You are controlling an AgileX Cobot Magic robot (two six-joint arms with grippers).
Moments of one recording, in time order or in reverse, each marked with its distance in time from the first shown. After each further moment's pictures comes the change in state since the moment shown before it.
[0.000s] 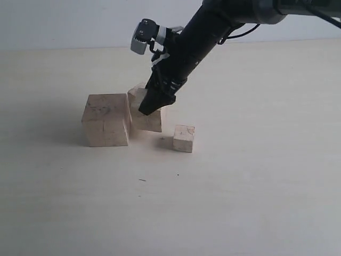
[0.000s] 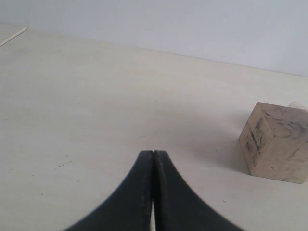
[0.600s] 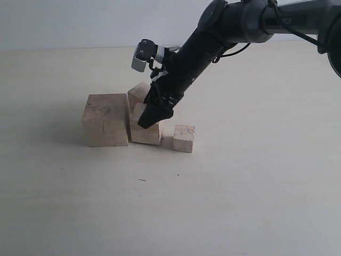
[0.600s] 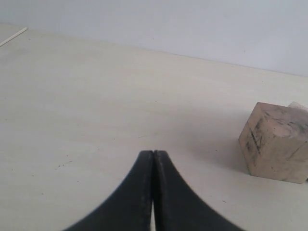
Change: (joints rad) left arm 0.000 0.000 0.000 0.000 0.000 0.000; right arm 0.000 0.083 0.000 0.054 -0.004 -0.070
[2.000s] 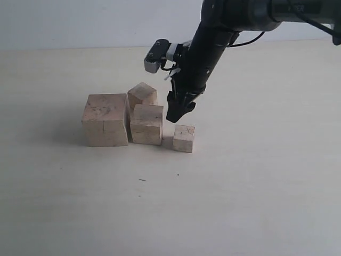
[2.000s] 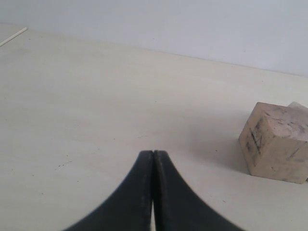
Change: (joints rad) left arm 0.000 0.000 0.000 0.000 0.000 0.000; right arm 0.000 -0.051 0.000 -0.386 -0.018 0.359
